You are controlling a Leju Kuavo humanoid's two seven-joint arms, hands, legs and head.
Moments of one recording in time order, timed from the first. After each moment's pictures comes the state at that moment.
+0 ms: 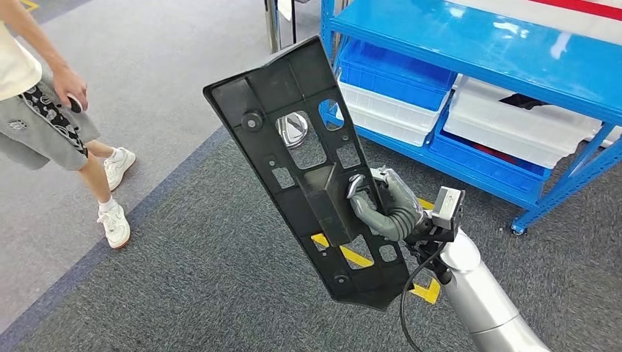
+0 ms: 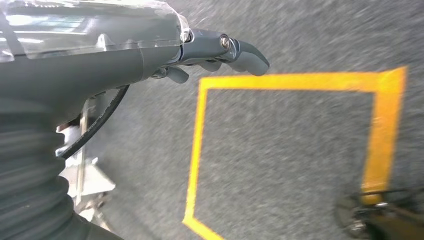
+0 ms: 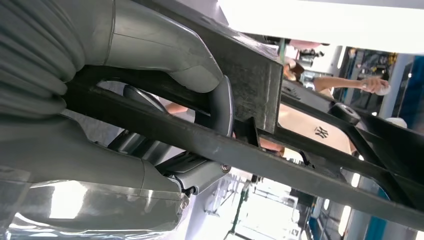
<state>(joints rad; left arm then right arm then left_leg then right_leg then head) -0.09 -0.15 0.95 -0.20 -1.43 0.21 0.03 -0.38 -0.25 0.35 -1.53 -0.20 0.41 -0.47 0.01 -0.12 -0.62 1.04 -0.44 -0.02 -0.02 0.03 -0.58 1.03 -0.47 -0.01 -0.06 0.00</state>
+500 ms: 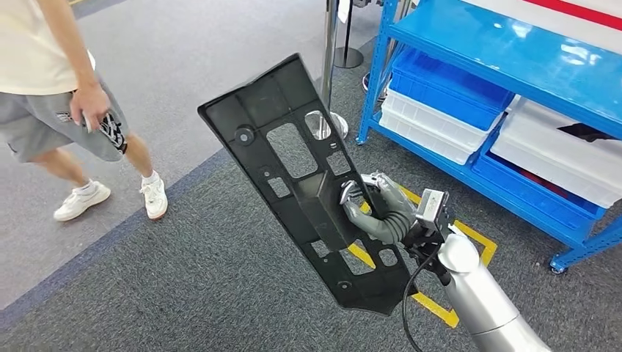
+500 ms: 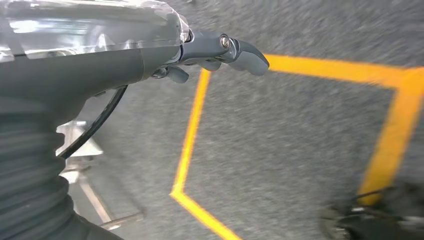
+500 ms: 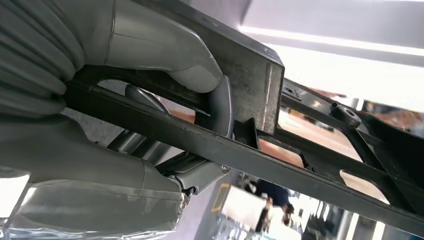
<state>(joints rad) -0.10 -0.17 0.95 -0.20 -1.43 0.23 -0.06 -0.39 -0.25 0.37 -1.54 -0.16 0.41 -0.40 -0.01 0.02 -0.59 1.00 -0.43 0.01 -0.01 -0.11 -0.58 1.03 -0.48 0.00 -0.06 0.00</state>
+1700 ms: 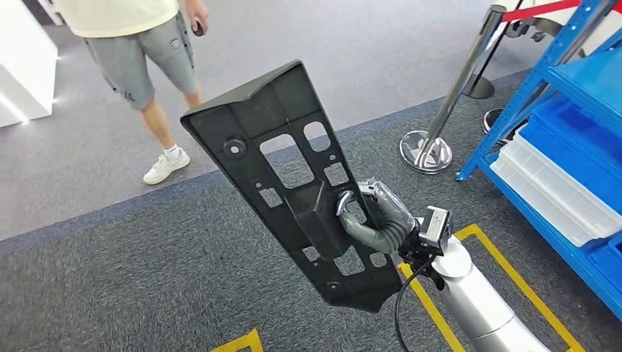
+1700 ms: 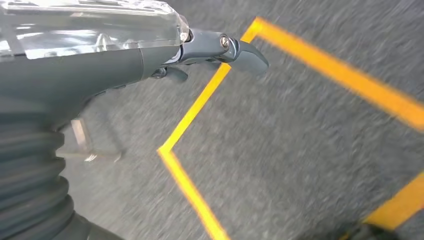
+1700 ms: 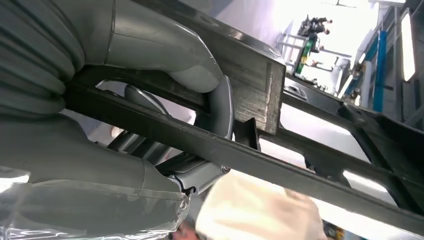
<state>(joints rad) -0.10 -0.16 0.93 -0.20 -1.46 0.28 -0.16 -0.38 -0.28 0.43 -1.53 -0.13 0.37 -0.54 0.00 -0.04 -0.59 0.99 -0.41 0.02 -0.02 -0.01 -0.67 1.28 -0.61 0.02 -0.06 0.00</state>
